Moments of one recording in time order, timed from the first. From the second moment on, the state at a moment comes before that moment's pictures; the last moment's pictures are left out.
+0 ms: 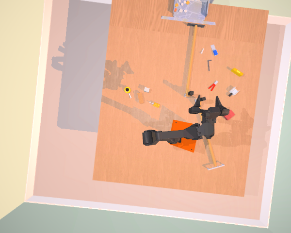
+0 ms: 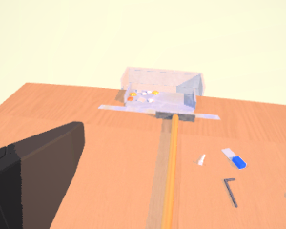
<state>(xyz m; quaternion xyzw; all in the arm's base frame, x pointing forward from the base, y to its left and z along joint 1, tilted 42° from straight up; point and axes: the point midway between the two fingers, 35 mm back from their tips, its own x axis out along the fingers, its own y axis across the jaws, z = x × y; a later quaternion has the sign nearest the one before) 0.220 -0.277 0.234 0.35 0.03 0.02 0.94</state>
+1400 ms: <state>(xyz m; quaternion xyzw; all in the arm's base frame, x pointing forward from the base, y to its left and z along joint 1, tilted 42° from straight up) 0.310 -0.152 0.074 0.34 0.29 0.08 0.89</state>
